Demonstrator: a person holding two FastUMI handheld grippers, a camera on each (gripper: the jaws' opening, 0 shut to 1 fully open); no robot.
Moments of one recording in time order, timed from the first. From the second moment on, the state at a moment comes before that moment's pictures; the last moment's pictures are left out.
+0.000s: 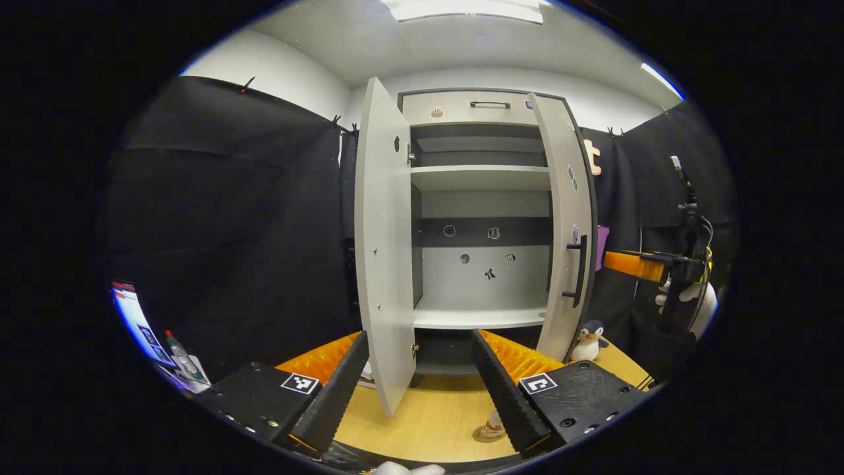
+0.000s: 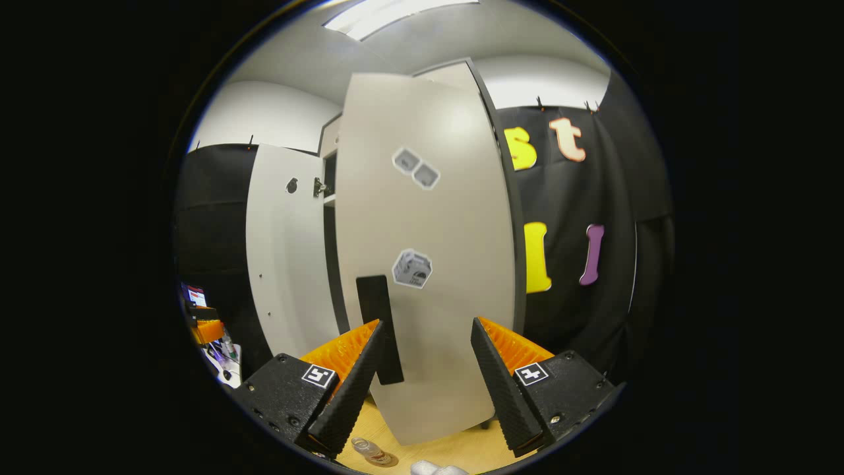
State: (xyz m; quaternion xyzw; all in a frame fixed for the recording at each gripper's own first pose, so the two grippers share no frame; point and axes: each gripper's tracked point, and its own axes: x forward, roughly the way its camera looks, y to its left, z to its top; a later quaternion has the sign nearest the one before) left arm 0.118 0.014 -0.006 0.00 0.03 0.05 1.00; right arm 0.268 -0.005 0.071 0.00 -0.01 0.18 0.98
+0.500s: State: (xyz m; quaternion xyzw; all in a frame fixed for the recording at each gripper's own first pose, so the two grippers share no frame) left arm 0.164 0.048 -0.006 0.02 0.02 0.00 1.00; right arm 0.207 -0.040 0.055 0.03 -0.01 0.11 0.99
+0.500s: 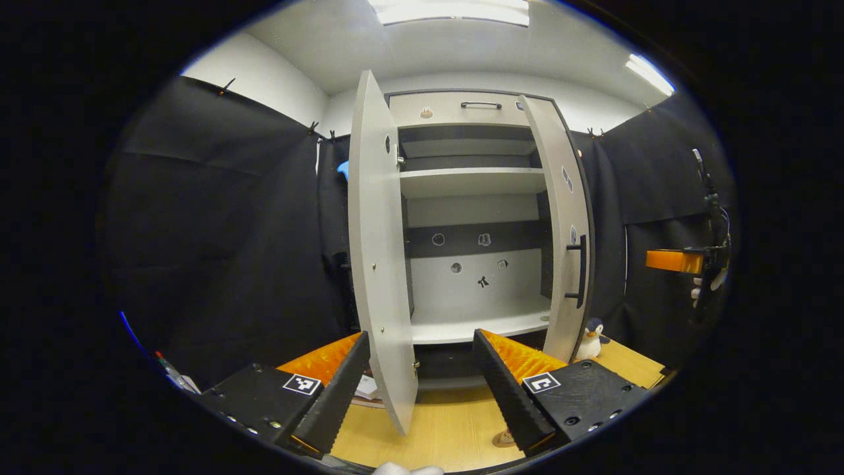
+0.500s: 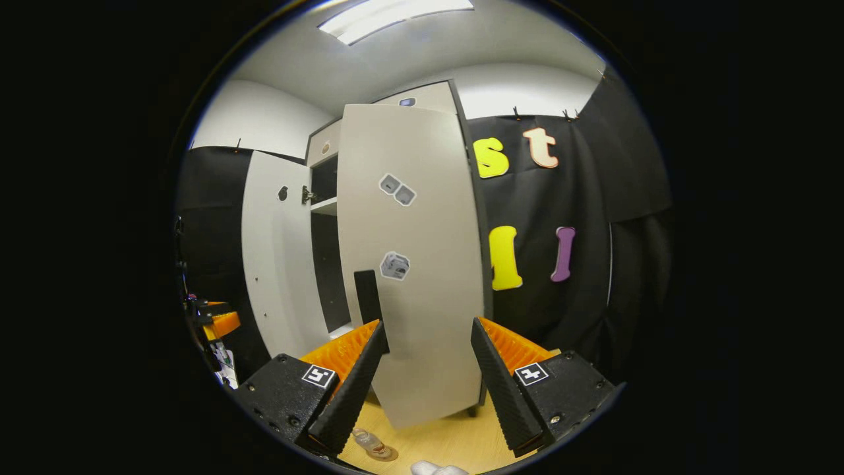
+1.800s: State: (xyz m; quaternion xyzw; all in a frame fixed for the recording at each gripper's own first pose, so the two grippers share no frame) left arm 0.277 0.212 0.017 0.01 -0.01 0.06 1.00; right arm 0.118 -0.082 -0.015 0.04 0.06 -0.03 1.00
